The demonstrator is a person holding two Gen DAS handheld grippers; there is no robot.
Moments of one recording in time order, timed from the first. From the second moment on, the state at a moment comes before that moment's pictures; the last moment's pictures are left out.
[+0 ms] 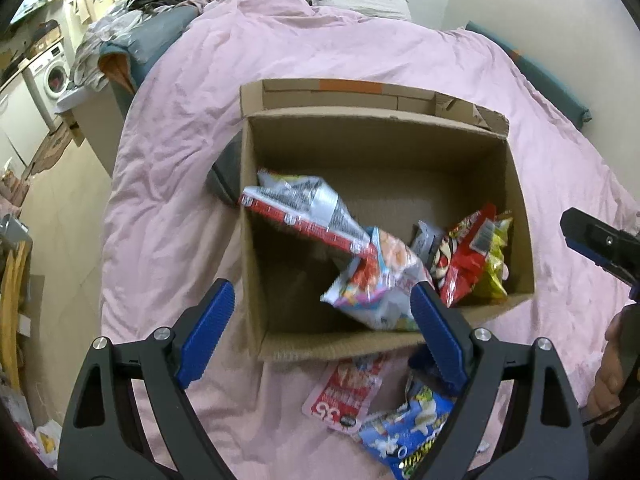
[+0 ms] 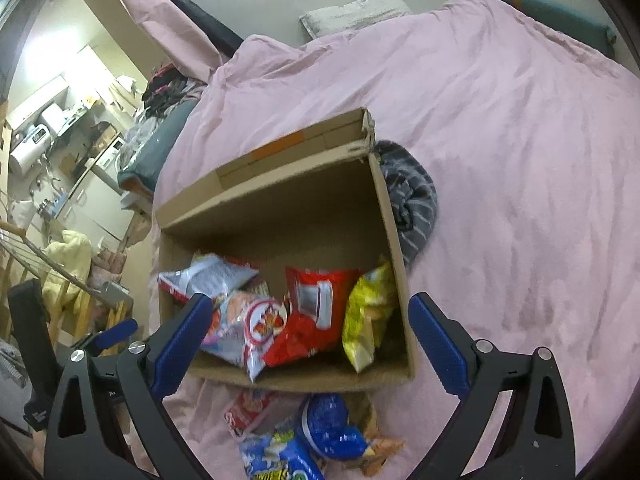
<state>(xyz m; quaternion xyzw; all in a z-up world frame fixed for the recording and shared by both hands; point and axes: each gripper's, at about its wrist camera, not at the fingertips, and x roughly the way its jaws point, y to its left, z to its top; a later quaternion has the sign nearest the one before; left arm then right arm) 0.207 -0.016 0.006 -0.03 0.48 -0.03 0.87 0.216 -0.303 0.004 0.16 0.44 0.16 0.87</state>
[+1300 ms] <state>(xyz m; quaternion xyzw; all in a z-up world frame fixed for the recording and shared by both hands) 0.123 -0.074 -0.114 -0.20 0.65 -0.03 0.73 0.151 -0.341 -0.046 0.14 0.52 0.10 0.84</state>
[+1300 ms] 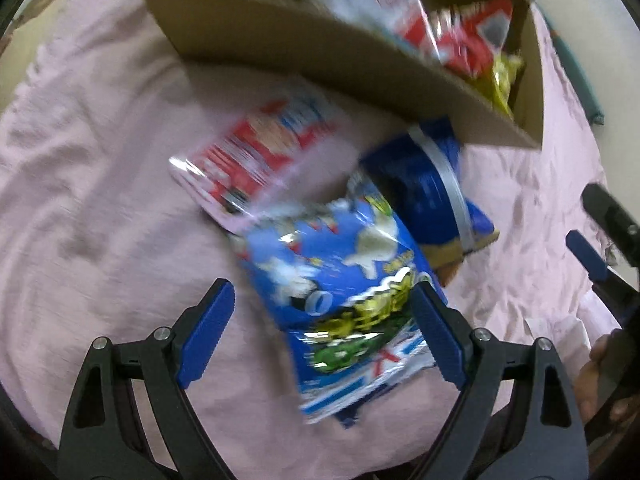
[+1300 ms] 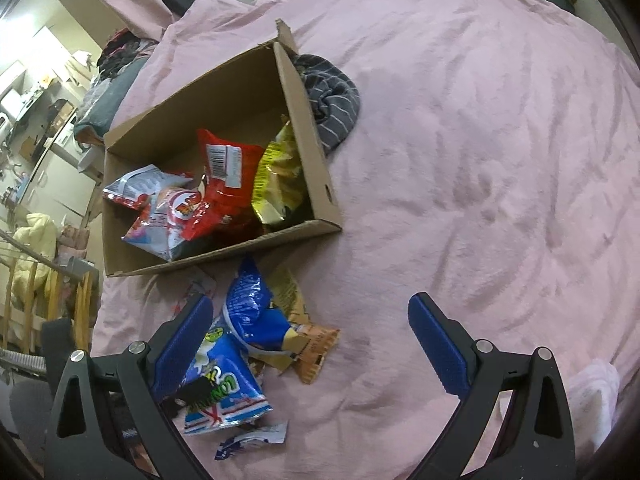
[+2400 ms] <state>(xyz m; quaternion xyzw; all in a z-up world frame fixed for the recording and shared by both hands) 0.104 -0.122 -0.057 -0.07 0.62 -0.14 0.77 0.160 -0.339 -0.051 0.20 0.55 0.13 0.80</state>
